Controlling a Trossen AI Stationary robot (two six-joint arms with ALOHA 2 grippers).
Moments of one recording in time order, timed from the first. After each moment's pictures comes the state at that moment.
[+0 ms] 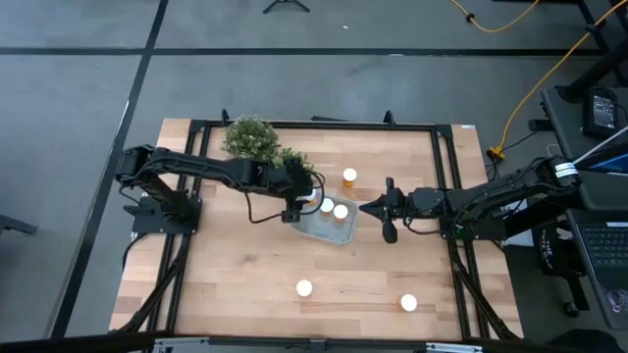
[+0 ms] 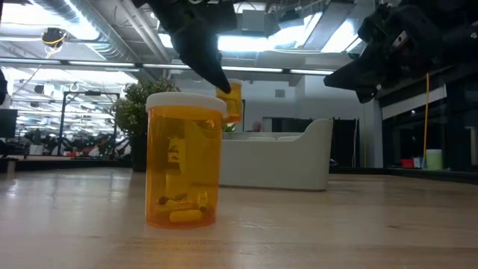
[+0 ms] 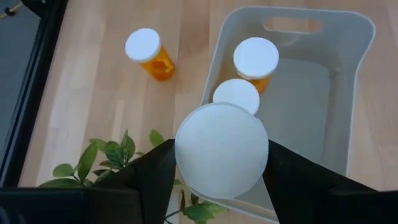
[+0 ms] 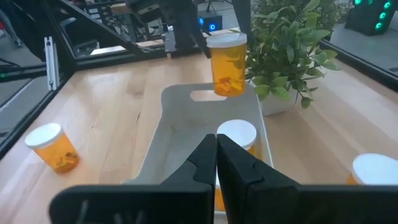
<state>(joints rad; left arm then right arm) 0.04 1.56 1.17 -0.48 -0.18 0.12 0.15 1.05 0.27 0.53 0.22 0.18</state>
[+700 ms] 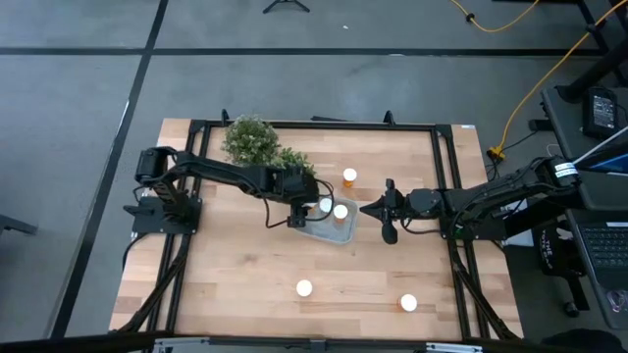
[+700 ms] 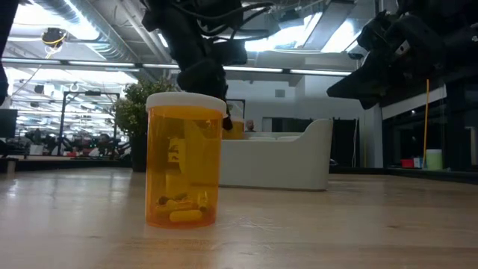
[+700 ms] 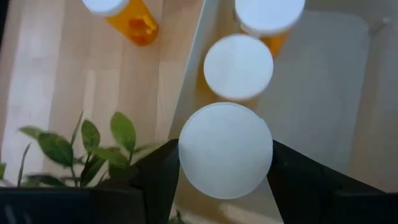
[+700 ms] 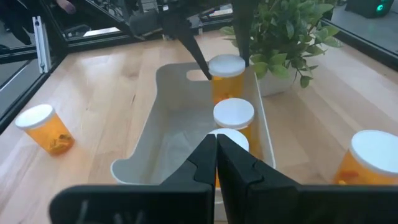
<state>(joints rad) 0.04 1.72 1.17 -0.45 -0.18 0.10 0.15 1.06 0.27 0.47 0.22 0.20</state>
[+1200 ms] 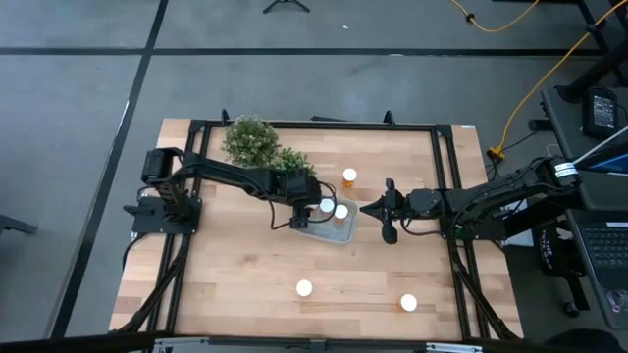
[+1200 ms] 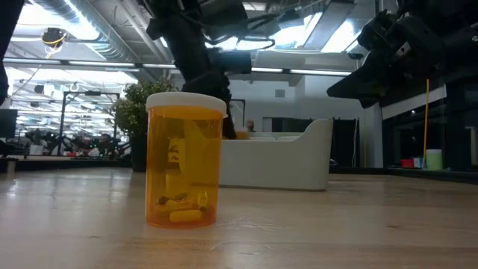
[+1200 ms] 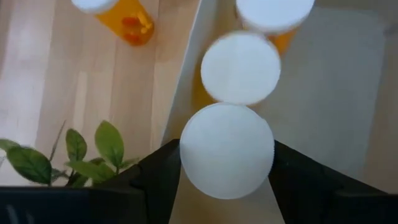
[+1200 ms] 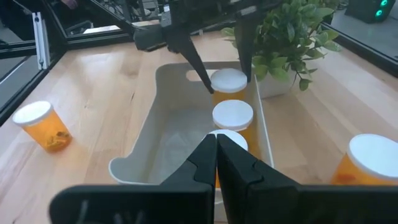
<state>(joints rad) 0.04 1.77 1.17 -0.41 -0.19 0.10 0.15 1.06 0.27 0.47 0.22 0.17</state>
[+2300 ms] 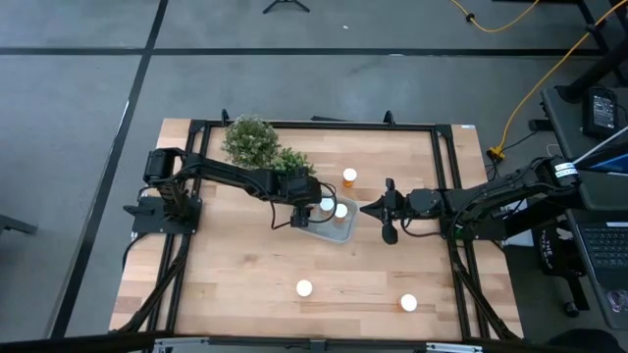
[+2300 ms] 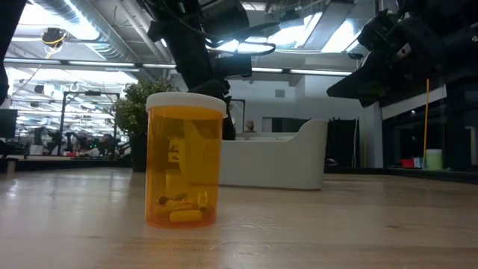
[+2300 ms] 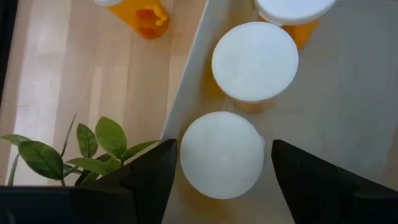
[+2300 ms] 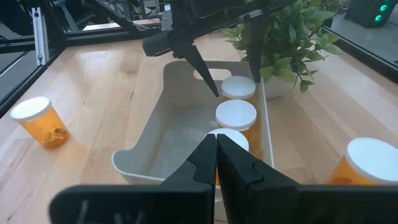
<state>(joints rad) 0.04 1.78 1.17 -0.41 -0.24 0.11 0.15 1.06 0.27 0.47 0.22 0.15</state>
